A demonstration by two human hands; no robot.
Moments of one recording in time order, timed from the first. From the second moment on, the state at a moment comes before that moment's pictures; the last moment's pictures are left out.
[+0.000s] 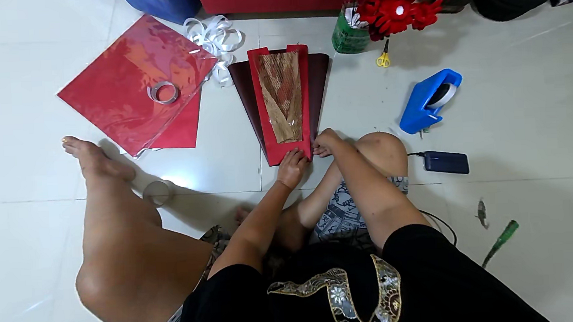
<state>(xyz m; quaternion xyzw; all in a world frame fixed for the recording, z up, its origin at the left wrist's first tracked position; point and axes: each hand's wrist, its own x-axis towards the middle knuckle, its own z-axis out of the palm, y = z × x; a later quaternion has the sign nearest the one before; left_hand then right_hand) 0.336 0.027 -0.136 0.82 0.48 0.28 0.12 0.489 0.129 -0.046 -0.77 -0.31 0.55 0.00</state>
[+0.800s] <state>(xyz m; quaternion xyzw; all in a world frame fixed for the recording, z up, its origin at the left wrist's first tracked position) 0.336 0.026 -0.134 0.83 0.48 0.28 0.11 0.489 0.127 -0.052 -0.77 -0.33 0.56 0.00</state>
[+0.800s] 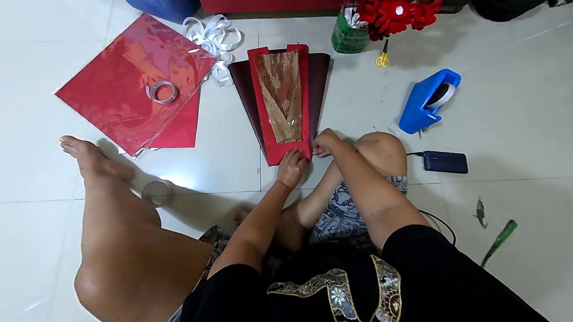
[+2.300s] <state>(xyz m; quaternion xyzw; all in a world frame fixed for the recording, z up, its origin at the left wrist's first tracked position) 0.335 0.032 -0.104 0.82 0.50 0.07 0.26 0.502 0.138 -0.039 -0.77 -0.41 0.48 -0.09</state>
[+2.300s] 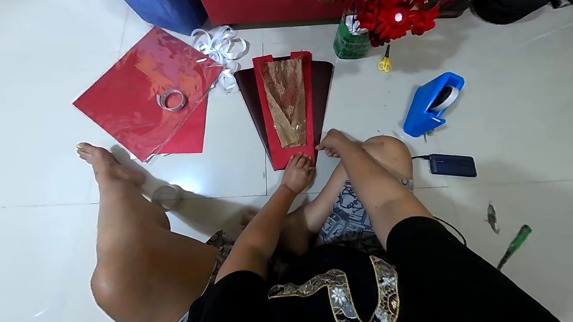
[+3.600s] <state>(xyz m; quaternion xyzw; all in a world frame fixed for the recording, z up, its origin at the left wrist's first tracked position) 0.334 0.024 -0.121 0.84 0.49 0.16 0.17 0.729 0.101 0.006 -0.72 0.02 0.31 0.62</state>
